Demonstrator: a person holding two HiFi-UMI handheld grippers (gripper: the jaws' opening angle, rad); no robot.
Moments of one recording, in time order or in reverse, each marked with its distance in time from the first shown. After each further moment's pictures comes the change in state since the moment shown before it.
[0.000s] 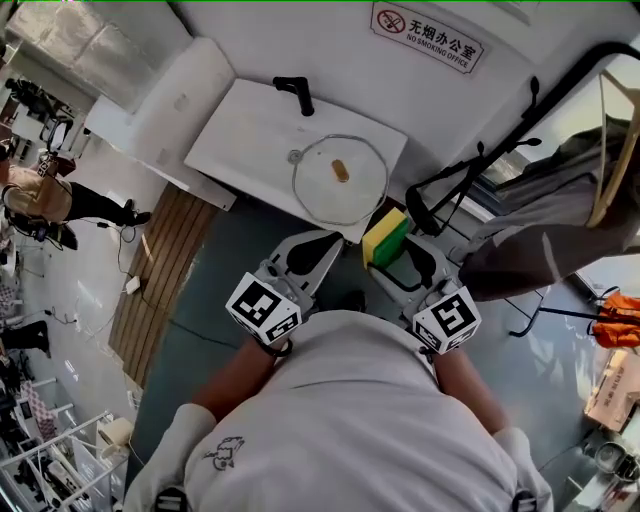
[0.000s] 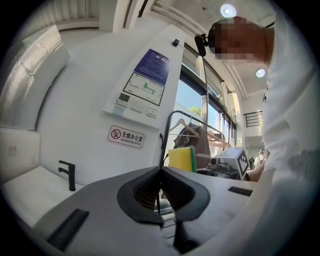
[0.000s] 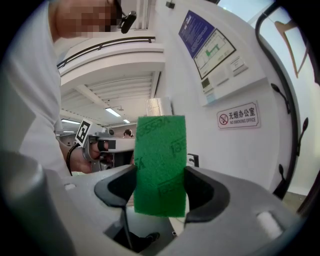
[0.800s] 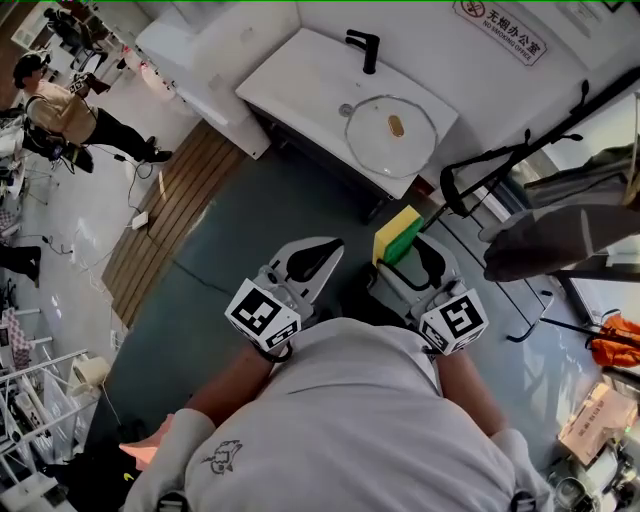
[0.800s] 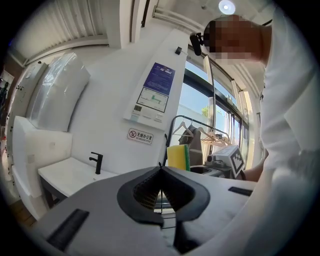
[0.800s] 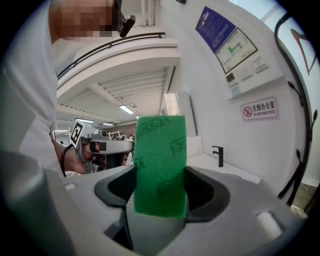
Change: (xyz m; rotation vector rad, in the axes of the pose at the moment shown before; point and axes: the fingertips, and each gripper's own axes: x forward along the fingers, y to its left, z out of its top) left arm -0.181 -0.072 -0.031 -0.046 -0.015 0.190; right arm -0.021 0.161 -0.029 -0.018 0.044 0.142
